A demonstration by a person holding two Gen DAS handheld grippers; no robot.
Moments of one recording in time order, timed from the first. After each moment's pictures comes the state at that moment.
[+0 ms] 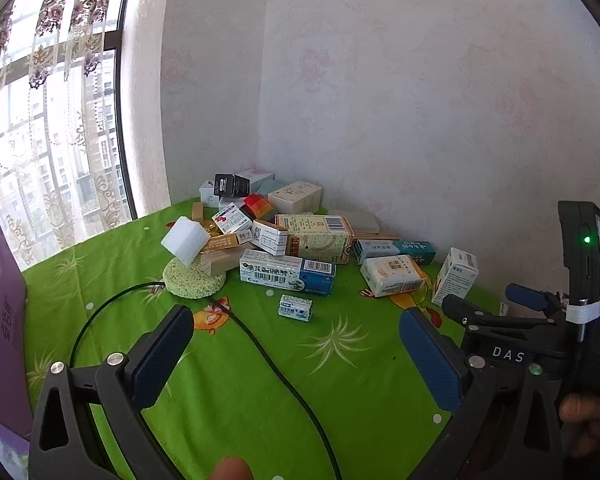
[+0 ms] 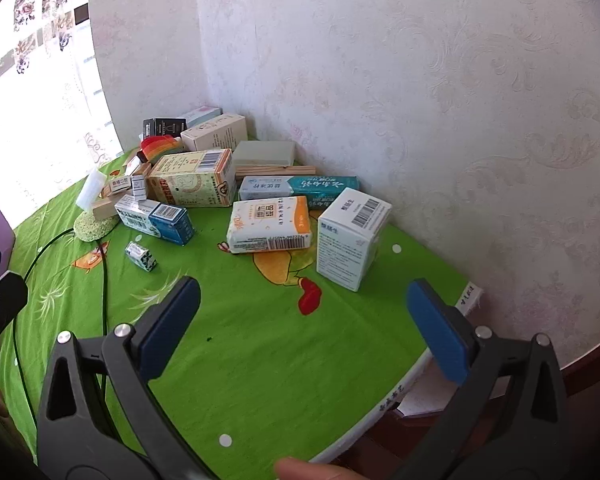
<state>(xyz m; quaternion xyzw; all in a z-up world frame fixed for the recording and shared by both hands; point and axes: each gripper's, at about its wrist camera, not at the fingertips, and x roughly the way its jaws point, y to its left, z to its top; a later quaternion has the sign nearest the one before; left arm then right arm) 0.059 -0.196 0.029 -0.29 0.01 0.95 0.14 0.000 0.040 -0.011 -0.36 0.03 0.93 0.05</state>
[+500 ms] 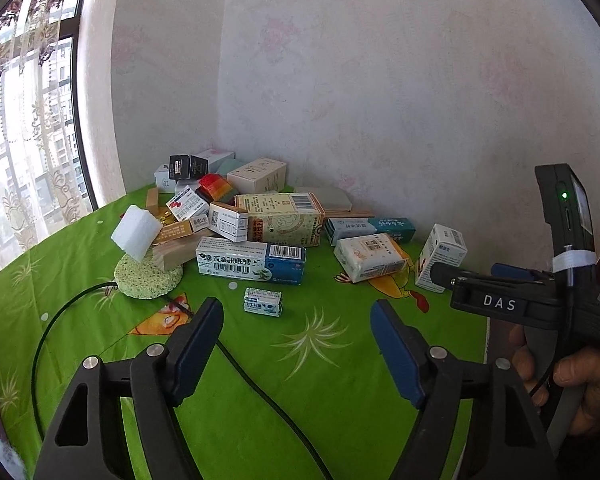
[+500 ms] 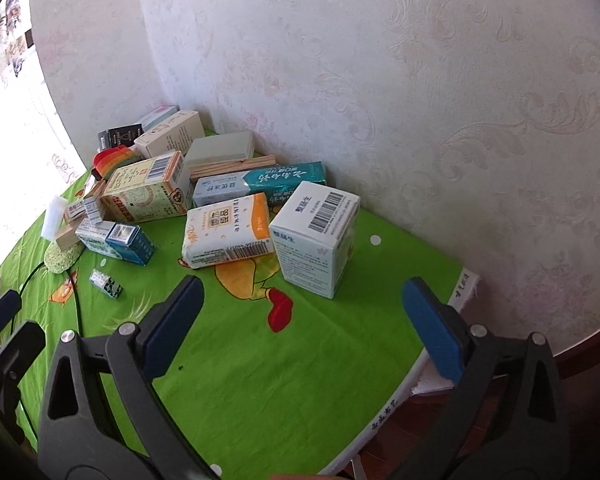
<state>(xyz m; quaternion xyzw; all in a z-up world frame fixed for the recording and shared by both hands) 0.028 -0.181 0.006 -0.32 0.02 0.92 0.21 -0.025 0.063 -0.027 -0.39 0.09 0.91 0.10</state>
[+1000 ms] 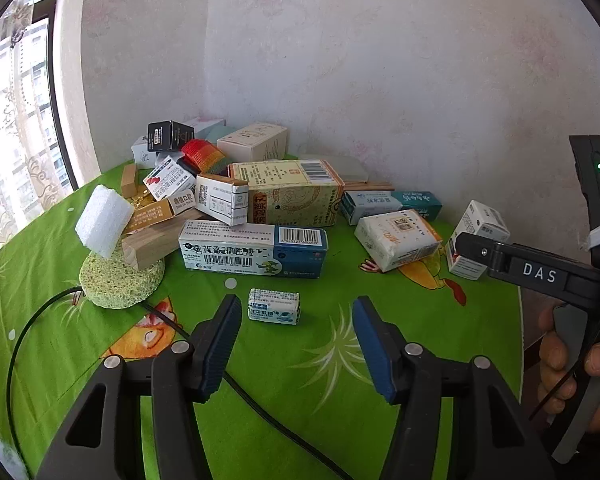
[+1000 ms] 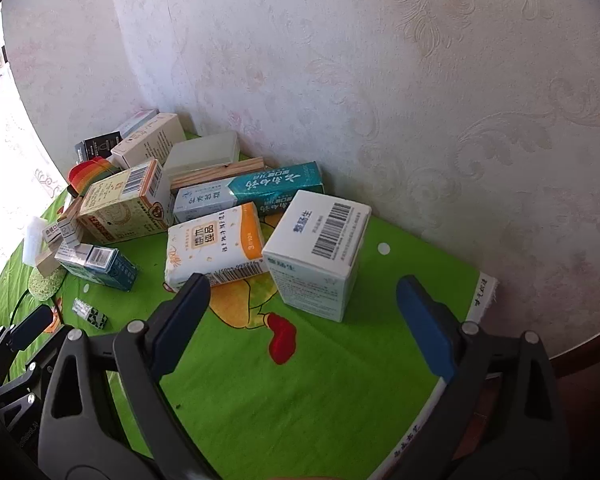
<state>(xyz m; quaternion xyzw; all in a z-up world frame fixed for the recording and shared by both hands) -0.028 -0.179 -0.034 -0.37 0.03 0.90 0.22 -0.053 0.065 -0.038 -0.40 0.10 0.90 0.13</state>
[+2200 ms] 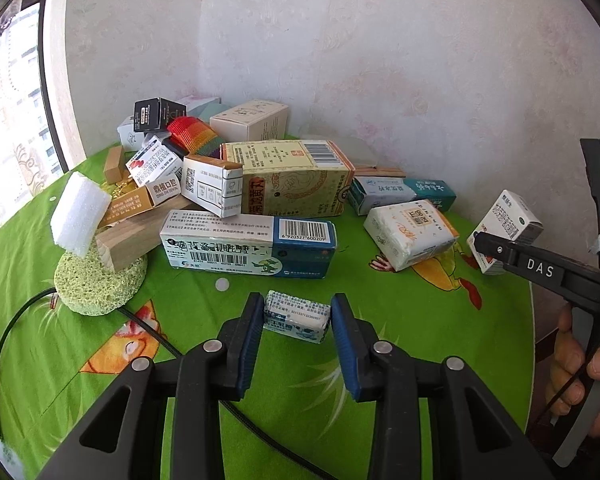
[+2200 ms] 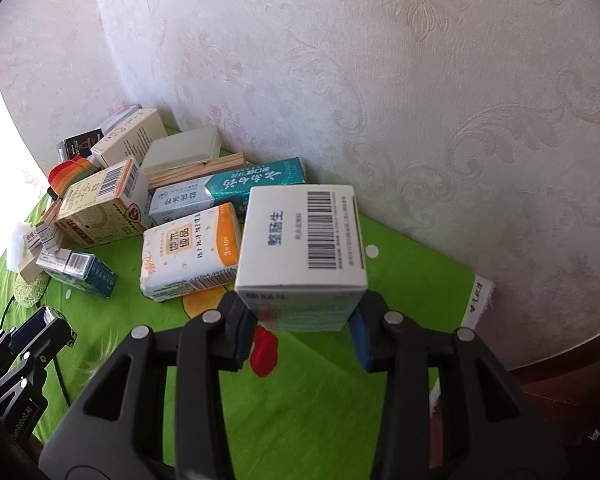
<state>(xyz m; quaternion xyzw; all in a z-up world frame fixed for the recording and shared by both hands) -0.047 -0.173 -0.046 -0.40 0.03 0.89 0.22 -0.055 0.076 -0.038 -0.41 0.10 0.90 0.14</state>
